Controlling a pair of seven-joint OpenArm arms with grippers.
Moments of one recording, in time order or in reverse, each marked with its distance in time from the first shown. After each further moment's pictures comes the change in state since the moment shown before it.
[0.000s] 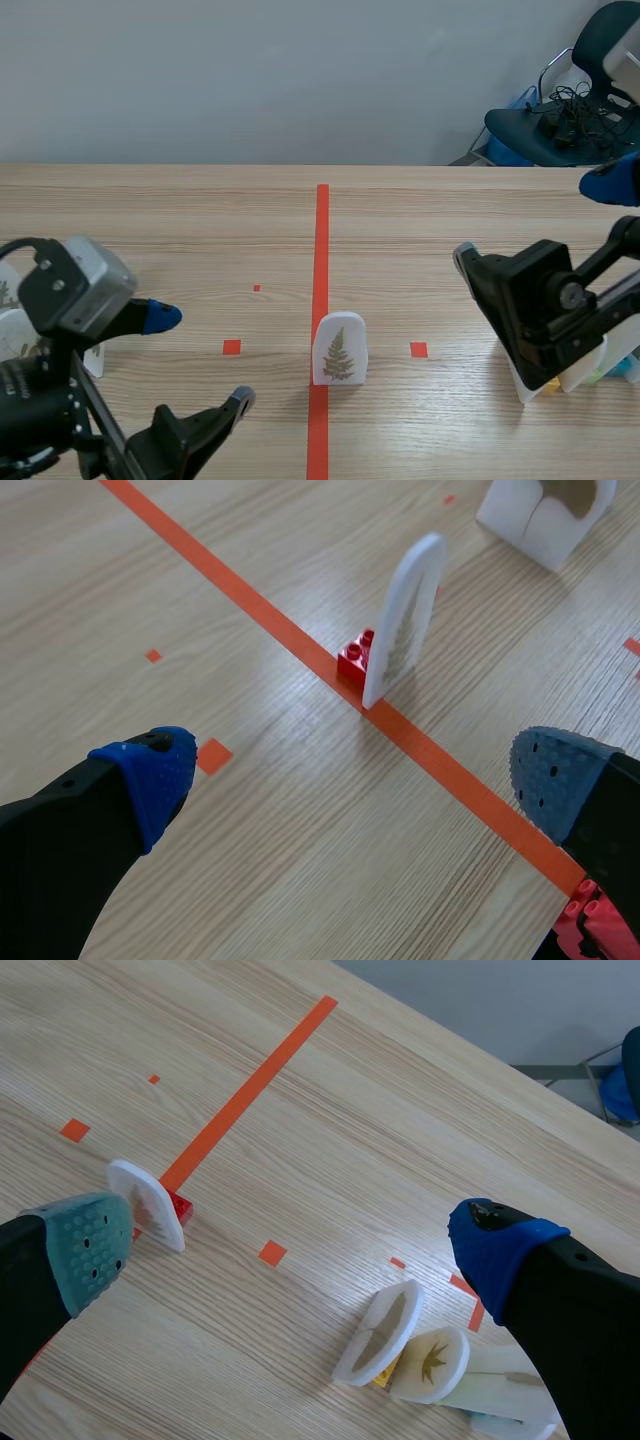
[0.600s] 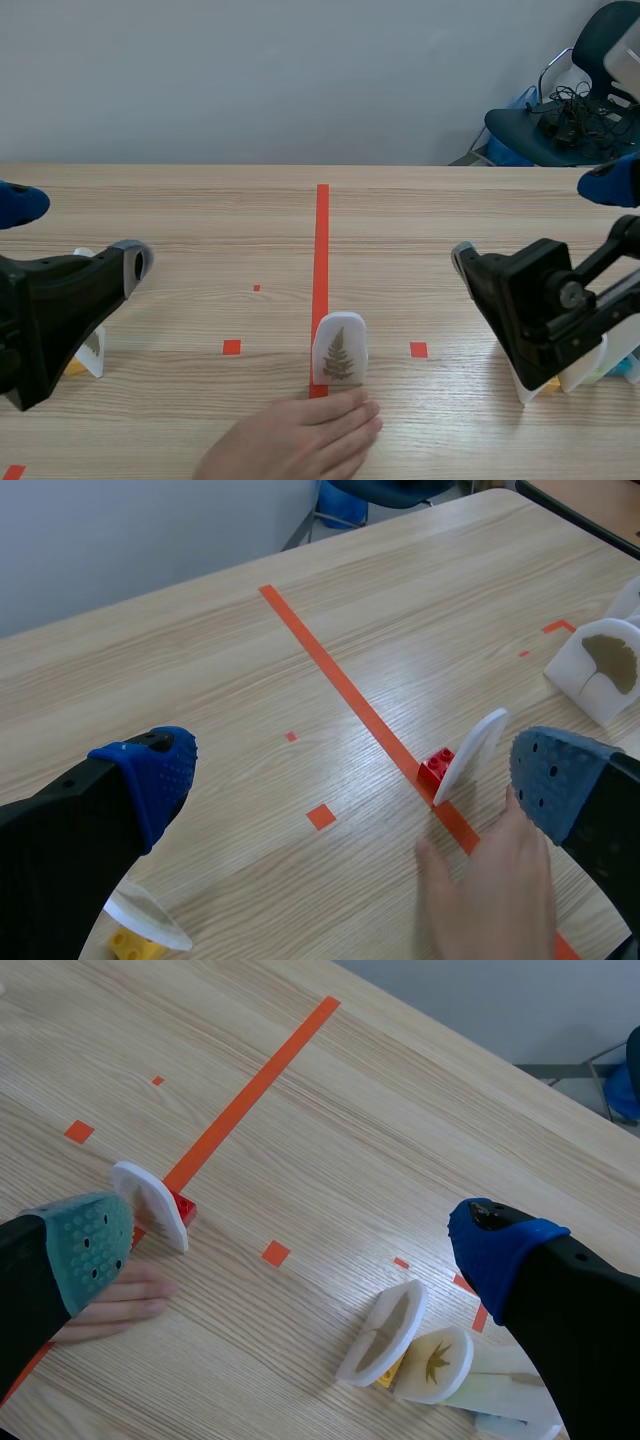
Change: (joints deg) left arm 16.3 -0.8 -24.7 23.8 -17.8 5.6 6.9; right arm 0.0 0.0 0.0 0.0 0.7 0.0 0.0
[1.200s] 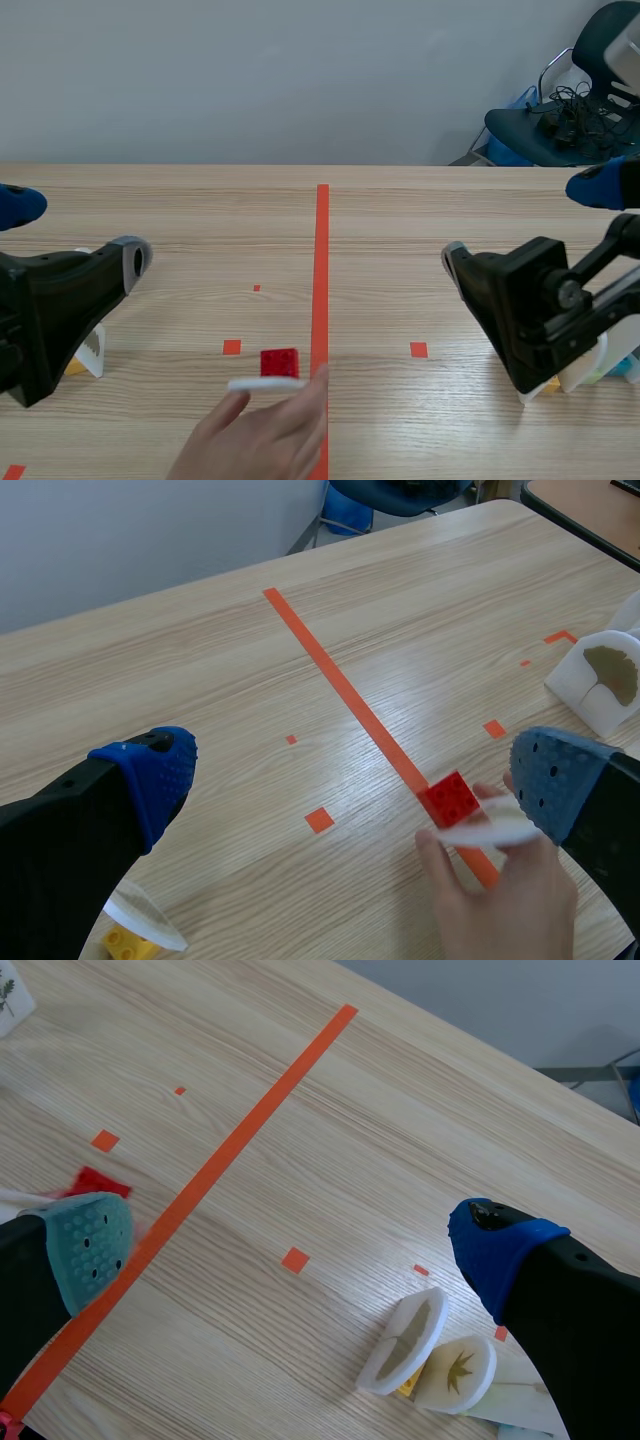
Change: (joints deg) left arm 0.0 1.6 0.0 0.0 0.0 0.0 -0.3; right arm 0.0 0.0 0.0 0.0 2.6 0.6 0.1
